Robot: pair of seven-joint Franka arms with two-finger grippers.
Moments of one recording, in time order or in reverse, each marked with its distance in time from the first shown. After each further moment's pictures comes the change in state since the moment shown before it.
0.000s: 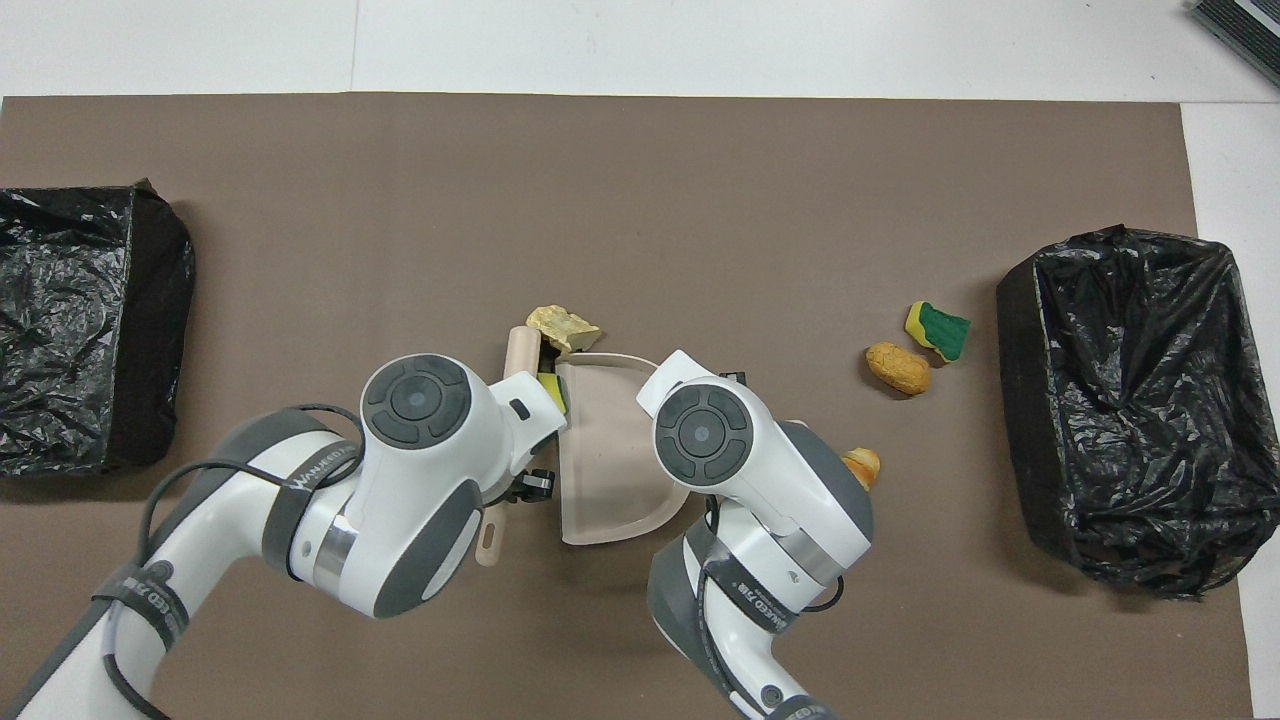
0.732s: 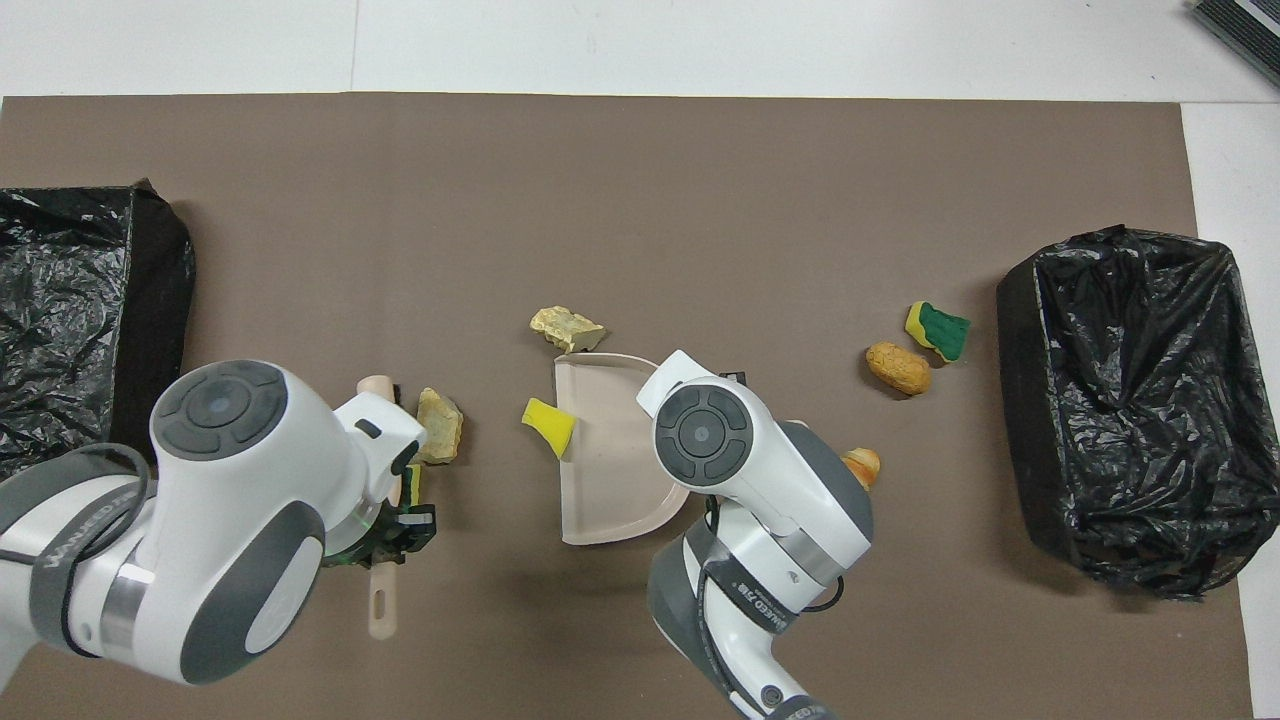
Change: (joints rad) left arm 0.178 -0.260 0.046 -0.110 -0.006 -0.333 -0.122; right arm 0.000 0.000 0.000 0.000 0.000 0.000 0.000
